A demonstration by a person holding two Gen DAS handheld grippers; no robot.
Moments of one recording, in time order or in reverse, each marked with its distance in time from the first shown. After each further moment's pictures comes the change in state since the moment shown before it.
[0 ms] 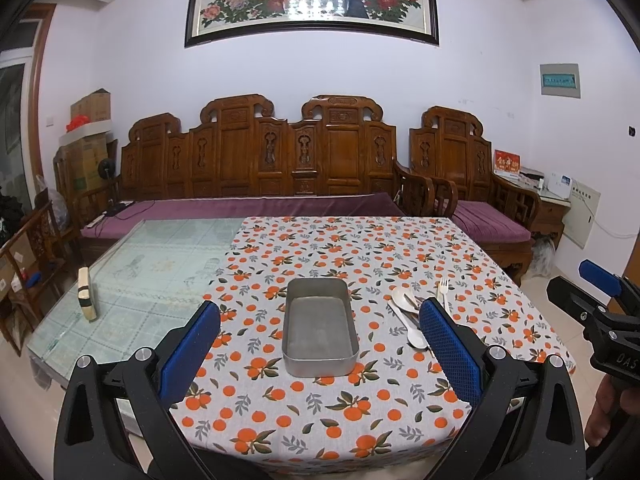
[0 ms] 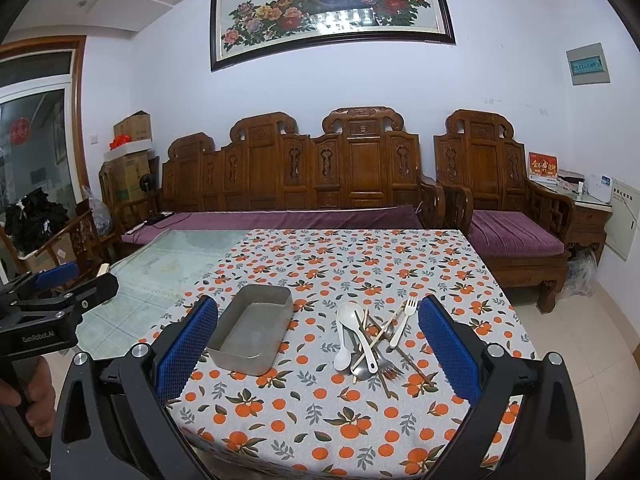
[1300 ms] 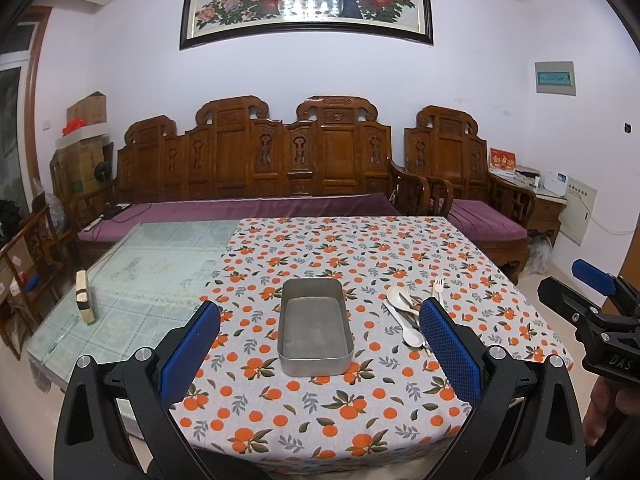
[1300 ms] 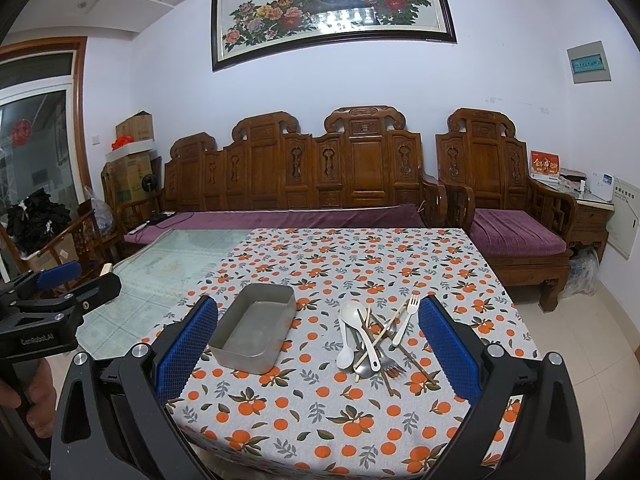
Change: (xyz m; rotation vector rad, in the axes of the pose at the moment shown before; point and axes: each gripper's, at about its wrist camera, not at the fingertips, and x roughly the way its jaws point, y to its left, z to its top) left arm 0.000 -0.010 -0.002 0.008 -0.005 -0.006; right arm 0.000 -0.004 -0.005 0.006 0.004 0.007
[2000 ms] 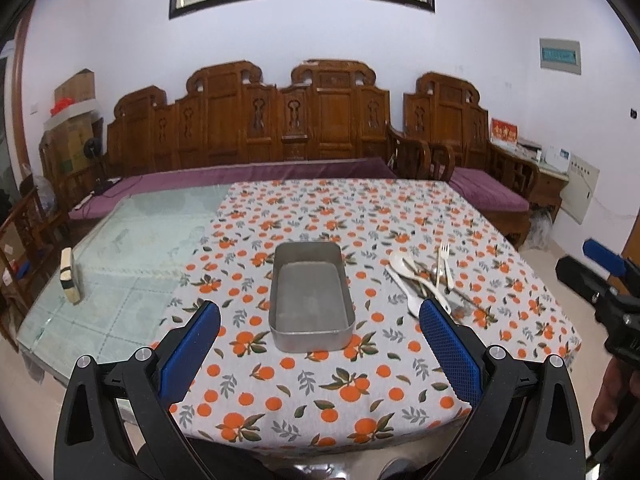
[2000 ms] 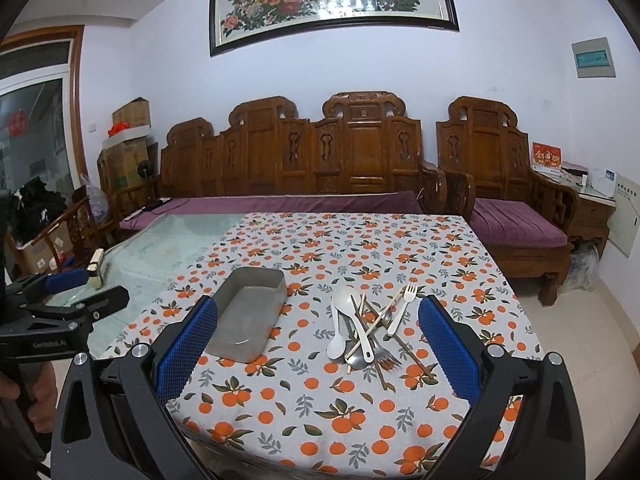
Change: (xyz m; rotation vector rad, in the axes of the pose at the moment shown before) left arm 0.045 0.006 -0.021 0.011 0.135 -0.026; right arm 0.035 -0.017 -0.018 -0.007 0.054 0.016
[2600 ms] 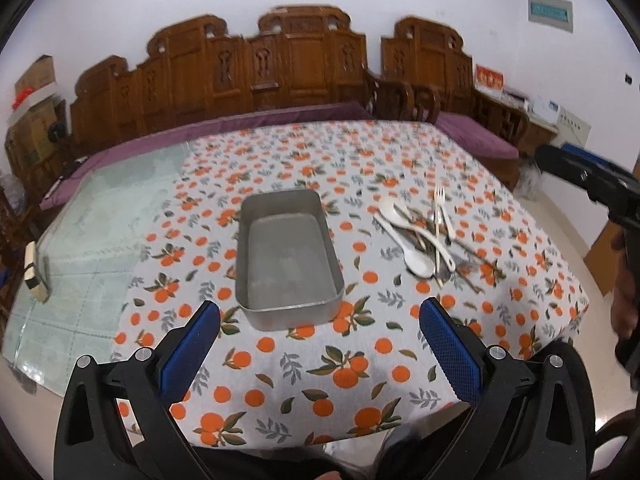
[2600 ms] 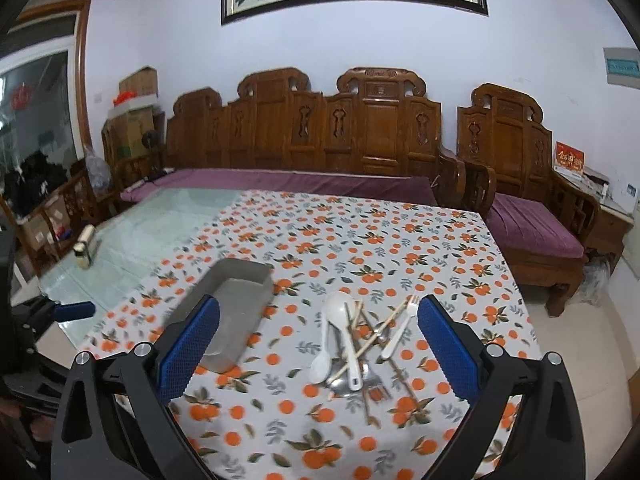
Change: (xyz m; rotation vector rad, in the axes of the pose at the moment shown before) left arm 0.078 -0.010 -0.009 0.081 0.203 -0.082; right arm 0.091 -0.034 0.032 -0.083 0.122 0.009
